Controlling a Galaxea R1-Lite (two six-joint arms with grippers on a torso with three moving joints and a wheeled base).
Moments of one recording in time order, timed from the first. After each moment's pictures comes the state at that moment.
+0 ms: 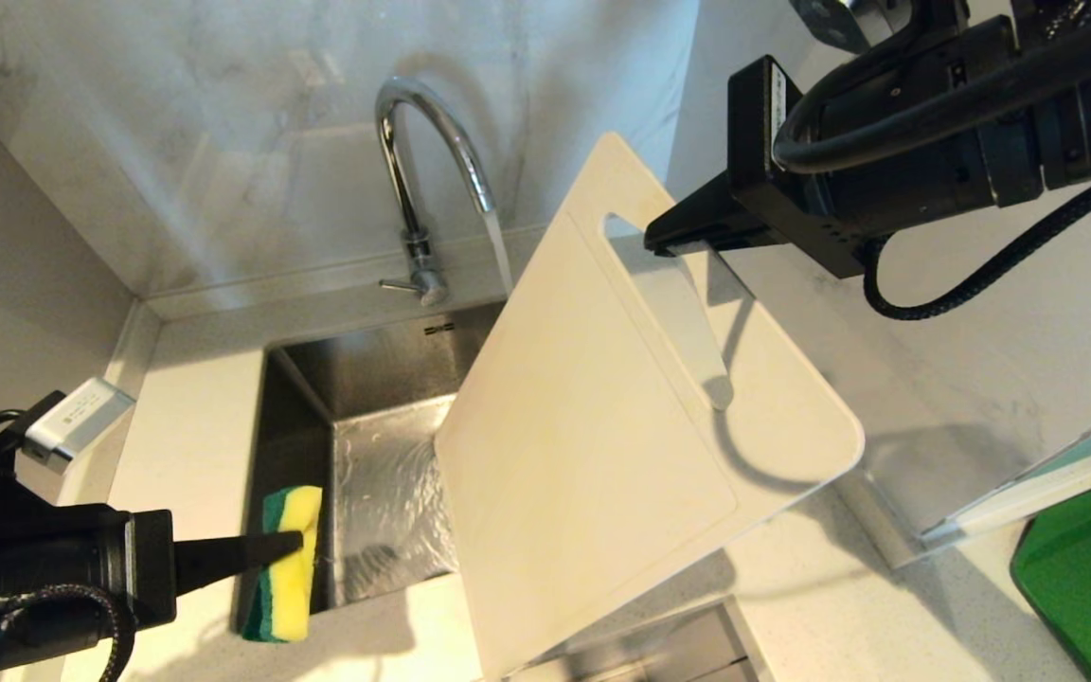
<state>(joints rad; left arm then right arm) -0.62 1.20 -0.62 -0.15 -0.12 -0.65 0.55 1.62 -1.97 0.78 0.24 0.45</state>
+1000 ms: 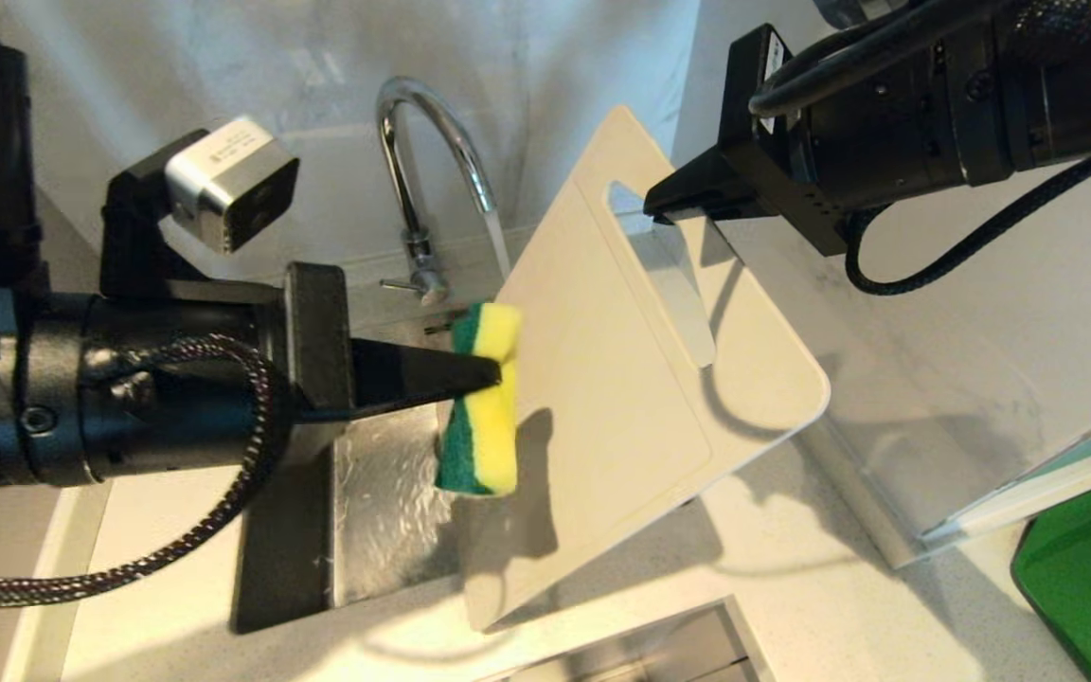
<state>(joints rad) -0.95 1.46 -1.23 0.02 -0.06 -0.67 0.53 1.64 -1.97 0.69 0.24 0.52</state>
